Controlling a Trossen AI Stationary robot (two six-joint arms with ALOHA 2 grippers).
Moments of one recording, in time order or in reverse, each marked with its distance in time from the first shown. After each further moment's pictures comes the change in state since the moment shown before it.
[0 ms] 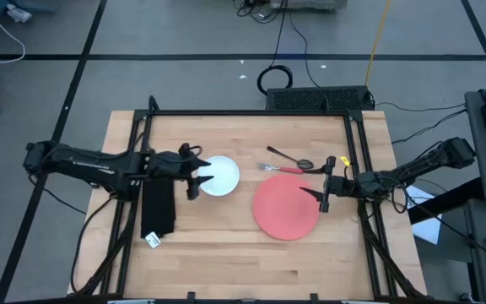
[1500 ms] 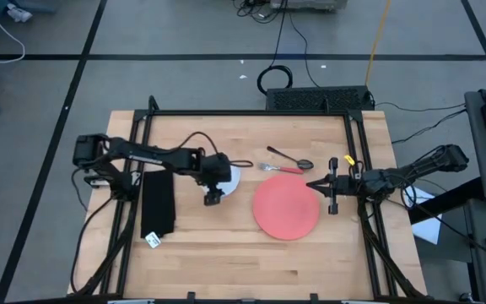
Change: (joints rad) left arm 0.087 0.583 0.353 -0.332 0.318 0.169; right arm 0.003 -0.308 0.000 -0.382 -0.114 0.129
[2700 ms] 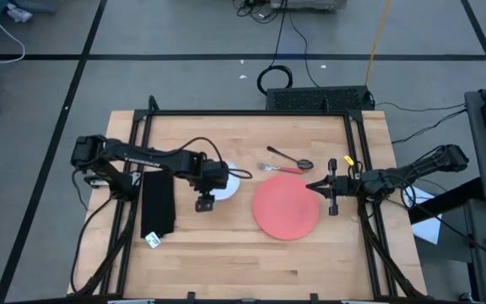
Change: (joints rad) left arm -0.088 -0.013 0.127 -0.308 -0.032 -0.058; right arm 0.000 -0.001 0.000 -0.027 -0.023 0.030
